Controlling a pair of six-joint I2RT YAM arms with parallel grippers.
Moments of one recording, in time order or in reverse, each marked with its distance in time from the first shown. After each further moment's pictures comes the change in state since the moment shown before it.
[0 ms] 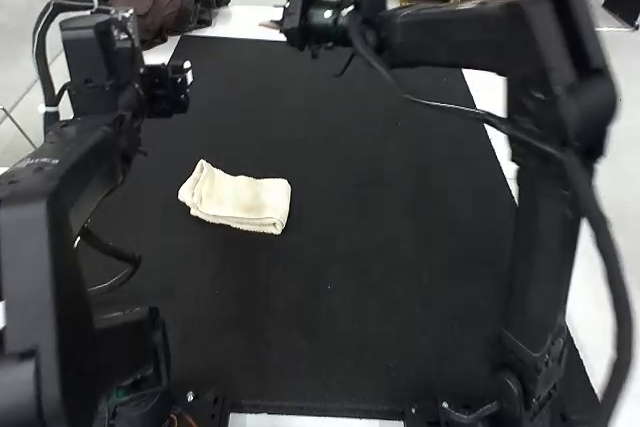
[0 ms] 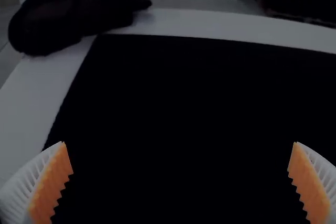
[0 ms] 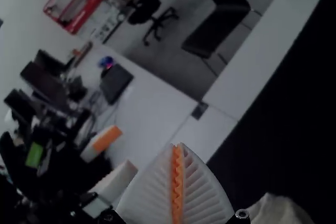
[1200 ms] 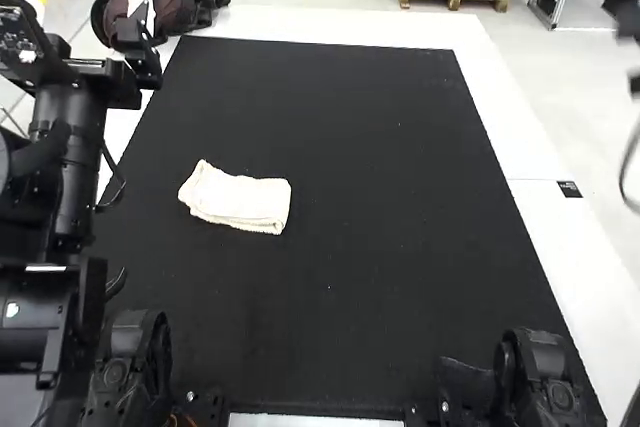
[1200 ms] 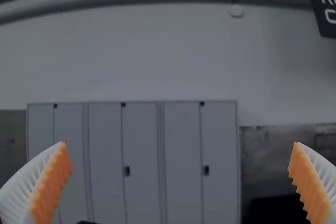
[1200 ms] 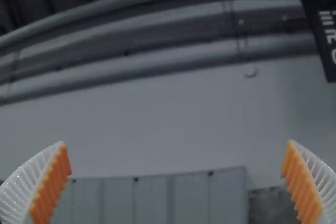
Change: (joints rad) left arm -0.204 -0.920 -0.080 -0.010 -0.241 0.010; right arm -0.701 -1.810 -0.697 -0.100 0.488 -0.428
